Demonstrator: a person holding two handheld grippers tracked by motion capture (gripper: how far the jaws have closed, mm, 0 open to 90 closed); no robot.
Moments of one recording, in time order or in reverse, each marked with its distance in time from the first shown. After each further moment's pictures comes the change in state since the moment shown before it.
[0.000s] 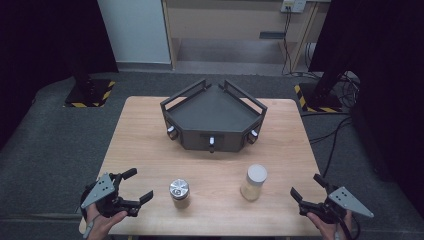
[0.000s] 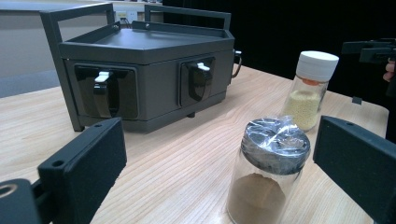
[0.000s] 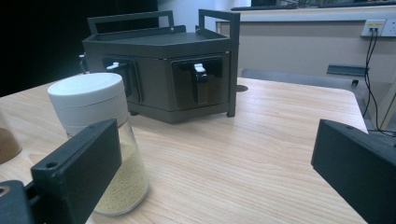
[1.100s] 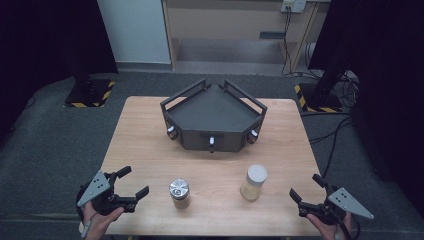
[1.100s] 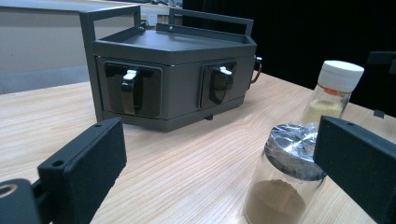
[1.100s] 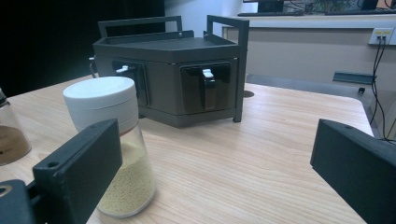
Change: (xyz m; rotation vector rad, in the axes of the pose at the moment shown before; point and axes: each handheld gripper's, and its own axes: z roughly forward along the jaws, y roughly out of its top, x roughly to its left) left arm 0.001 -0.005 -0.006 -0.028 0.065 -0.050; right arm -0.001 -0.001 -0.001 -0.017 0.031 -0.018
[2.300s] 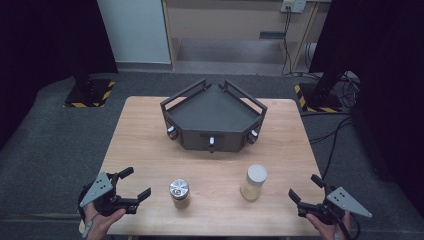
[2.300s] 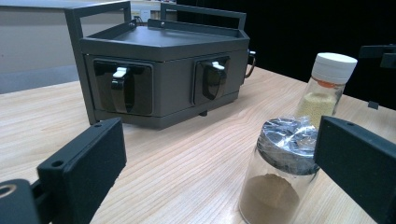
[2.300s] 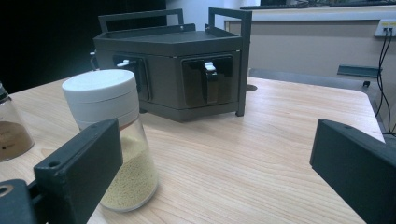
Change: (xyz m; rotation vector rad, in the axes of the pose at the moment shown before) left arm -0.002 0.003 0.004 0.025 -0.020 0.027; right arm -0.001 0.000 0.002 0.021 0.006 0.011
